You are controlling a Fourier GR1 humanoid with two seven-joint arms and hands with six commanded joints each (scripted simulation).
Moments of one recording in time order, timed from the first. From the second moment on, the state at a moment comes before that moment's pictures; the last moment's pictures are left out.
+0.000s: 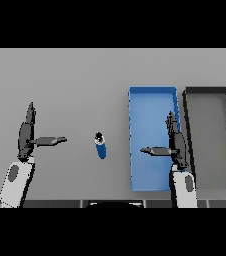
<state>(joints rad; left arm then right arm) -0.11 0.43 -0.16 -1.48 0.24 0.26 0.01 0.00 0.00 0.00 -1.57 0.00 0.00 0.00</state>
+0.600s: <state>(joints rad) -0.09 0.56 -0.24 -1.45 0.19 0.02 -0.14 0.07 -0.17 0.05 -1.66 0.15 0.05 -0.12</state>
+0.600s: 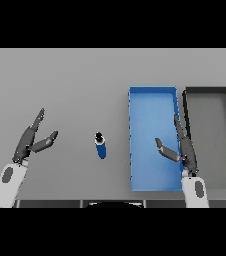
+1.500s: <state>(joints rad) -0.06 0.49 -0.50 -1.58 0.12 -0.18 -0.05 0.07 -0.17 0.05 -1.66 0.14 0.06 -0.10</state>
